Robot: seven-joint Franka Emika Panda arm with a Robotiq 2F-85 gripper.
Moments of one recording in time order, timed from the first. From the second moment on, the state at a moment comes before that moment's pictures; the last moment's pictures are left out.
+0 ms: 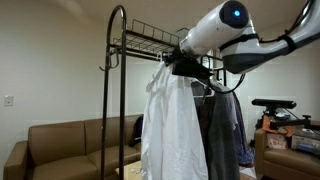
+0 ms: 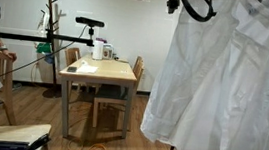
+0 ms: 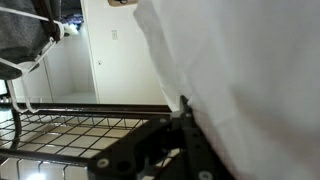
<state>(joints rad) 0.10 -0.09 0.20 -1.88 -1.63 2.36 1.89</state>
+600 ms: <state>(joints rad) 0.11 0.01 0.17 -1.74 -1.72 2.39 1.87</state>
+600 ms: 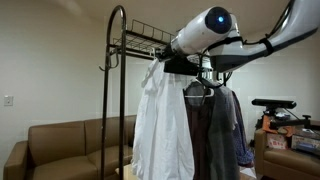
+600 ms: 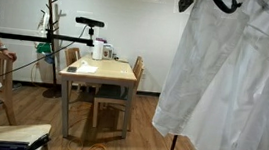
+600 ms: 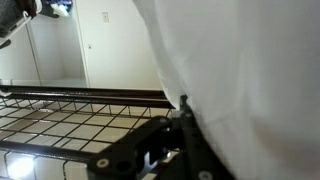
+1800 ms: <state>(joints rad) 0.11 -0.14 0.10 -1.94 -1.04 2.63 1.16</state>
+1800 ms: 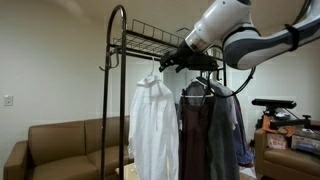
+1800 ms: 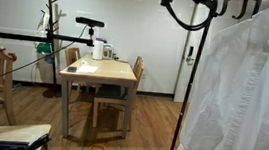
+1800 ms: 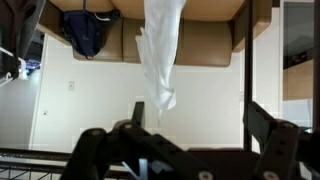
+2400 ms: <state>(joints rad) 0.28 -0.42 -0.09 -2.29 -0.79 2.67 0.80</state>
